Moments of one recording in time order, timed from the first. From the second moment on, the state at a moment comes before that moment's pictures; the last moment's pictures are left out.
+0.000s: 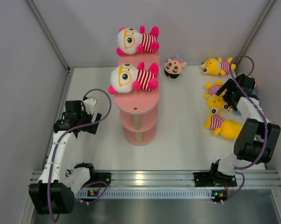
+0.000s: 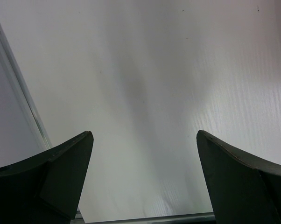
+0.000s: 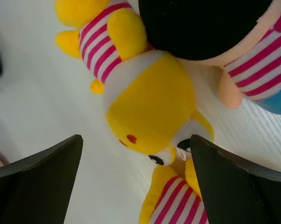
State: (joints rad) left arm 0.03 0.96 0.84 -0.76 0.04 0.36; right arm -0.30 1.54 1.09 -0.33 -0.10 0.51
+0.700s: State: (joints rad) left arm 0.03 0.97 0.93 -0.87 0.10 0.37; right arm -0.27 1.52 1.06 -0.28 -0.14 0.48
